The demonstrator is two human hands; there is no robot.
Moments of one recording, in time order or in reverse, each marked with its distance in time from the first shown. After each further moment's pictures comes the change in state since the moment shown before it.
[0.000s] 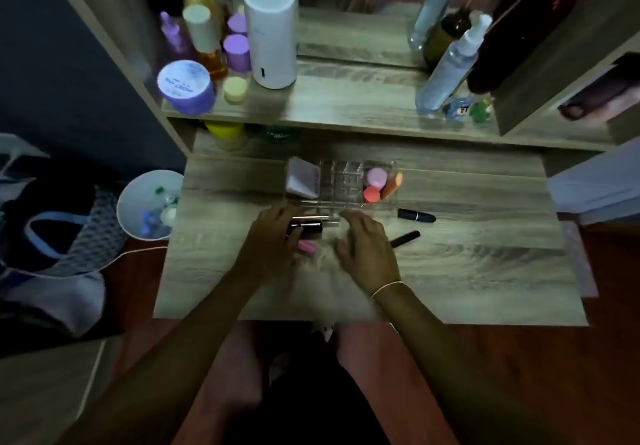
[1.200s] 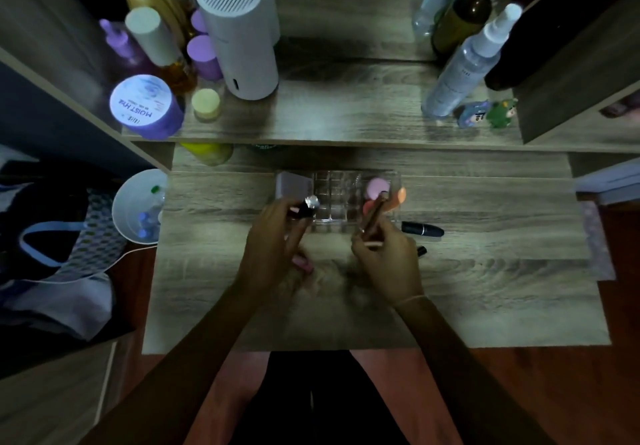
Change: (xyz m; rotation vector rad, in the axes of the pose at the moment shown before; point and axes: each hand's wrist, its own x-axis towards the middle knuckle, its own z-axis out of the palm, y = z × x) left_hand 0.045 0.035 -0.018 -0.211 0.186 -0.015; right_hand 0.035 0.009 -0.033 0.347 0.098 0.301
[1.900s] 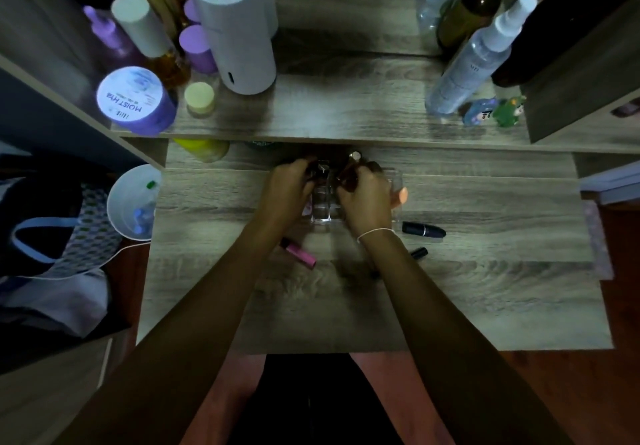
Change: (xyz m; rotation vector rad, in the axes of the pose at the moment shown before) left_hand 0.081 -0.005 0.020 0.114 -0.092 -0.010; right_hand 0.083 -0.036 0.029 -0.196 0.137 -0.033
